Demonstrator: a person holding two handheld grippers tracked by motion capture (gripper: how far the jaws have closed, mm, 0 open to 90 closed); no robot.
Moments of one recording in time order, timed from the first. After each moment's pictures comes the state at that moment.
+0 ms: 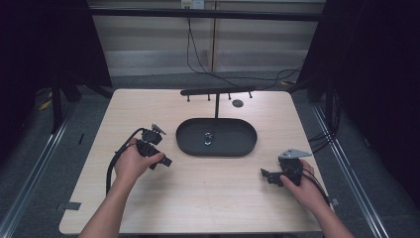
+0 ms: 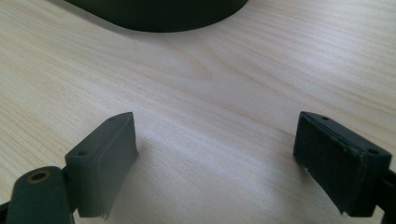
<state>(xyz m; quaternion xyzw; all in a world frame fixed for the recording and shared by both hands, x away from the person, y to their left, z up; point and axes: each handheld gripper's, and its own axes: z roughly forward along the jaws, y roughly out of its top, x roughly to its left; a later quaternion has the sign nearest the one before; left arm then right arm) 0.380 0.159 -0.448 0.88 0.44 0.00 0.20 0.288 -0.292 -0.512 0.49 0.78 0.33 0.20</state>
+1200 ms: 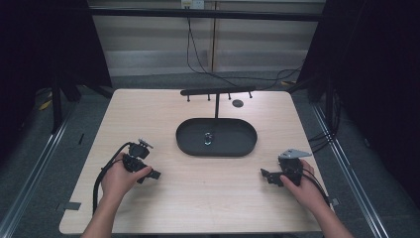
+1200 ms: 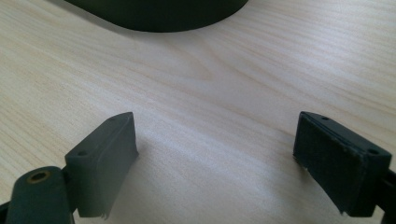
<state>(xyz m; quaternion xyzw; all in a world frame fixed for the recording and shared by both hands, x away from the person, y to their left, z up) 0.350 0.198 -0.472 0.87 0.45 0.00 0.20 0.288 -0.292 -0.512 0.49 0.78 0.33 0.20</state>
